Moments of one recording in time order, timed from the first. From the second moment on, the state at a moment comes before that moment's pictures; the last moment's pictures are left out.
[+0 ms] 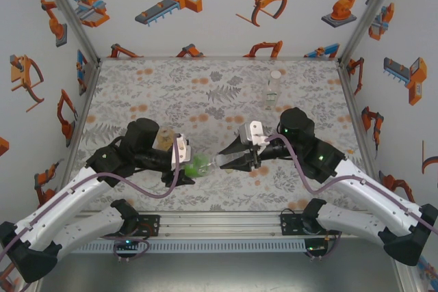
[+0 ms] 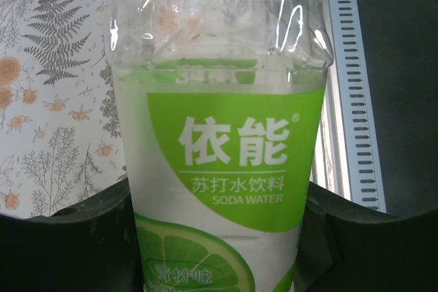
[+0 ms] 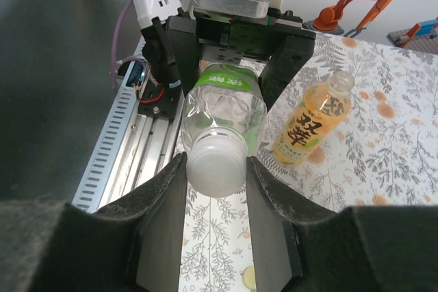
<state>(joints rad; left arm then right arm) -0.78 0.85 0.85 -0.68 0.71 0.56 0.88 0.93 0.94 -0.19 -0.84 -0.30</state>
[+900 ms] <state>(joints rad) -0.80 0.87 0.83 -0.50 0.62 0.48 0.91 0.84 0.85 -0.07 -0.43 0.36</state>
